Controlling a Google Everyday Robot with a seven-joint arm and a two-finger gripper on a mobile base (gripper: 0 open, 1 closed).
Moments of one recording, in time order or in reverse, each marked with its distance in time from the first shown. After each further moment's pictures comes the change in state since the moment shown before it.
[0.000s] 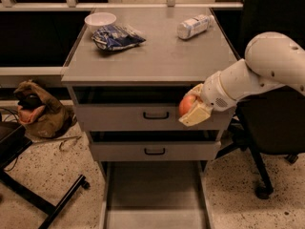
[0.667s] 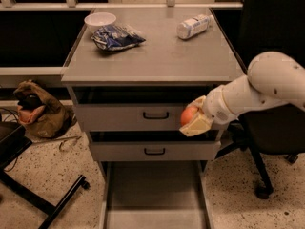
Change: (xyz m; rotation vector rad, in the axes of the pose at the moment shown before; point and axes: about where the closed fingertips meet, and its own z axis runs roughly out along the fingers) arm 0.024 0.014 0.017 -0.002 -0.027 0.088
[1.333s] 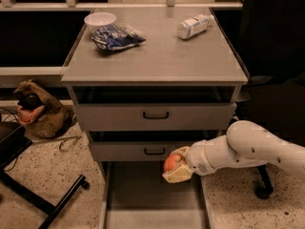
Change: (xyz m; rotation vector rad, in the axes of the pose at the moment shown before) arm 0.072 0.096 0.119 -0.145 -0.113 0.174
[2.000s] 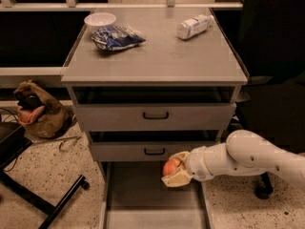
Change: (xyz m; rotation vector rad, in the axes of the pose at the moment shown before) arm 0.013 -0.002 0.014 0.018 -0.035 0.005
